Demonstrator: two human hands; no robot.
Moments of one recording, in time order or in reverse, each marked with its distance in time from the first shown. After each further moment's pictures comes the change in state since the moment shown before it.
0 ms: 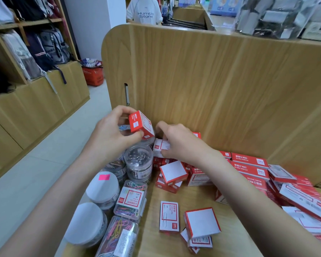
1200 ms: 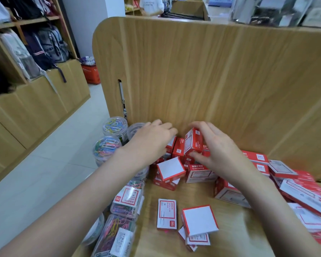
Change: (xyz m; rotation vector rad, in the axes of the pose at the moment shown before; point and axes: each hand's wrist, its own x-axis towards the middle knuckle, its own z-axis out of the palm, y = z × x) left_hand 0.021 0.001 0.074 1.039 -0.511 0.438; right_hand -0.066 0.049 0.002 0.032 0.286 0.078
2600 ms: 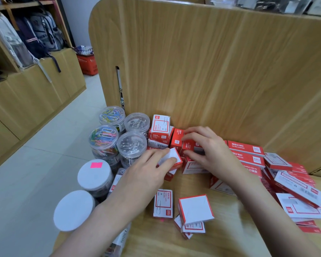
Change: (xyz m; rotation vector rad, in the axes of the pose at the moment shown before) left_hand -0.079 0.044 0.050 -0.239 0.342 -0.010; right_hand -0.007 0.017 0.029 0.052 0.030 -0.148
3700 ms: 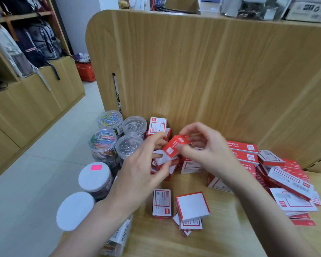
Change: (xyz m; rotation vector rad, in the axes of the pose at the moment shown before) left_hand 0.009 0.012 -0.027 -0.576 0.227 -0.236; right_hand -0.002 -0.051 -0.030 0.645 0.123 0.409
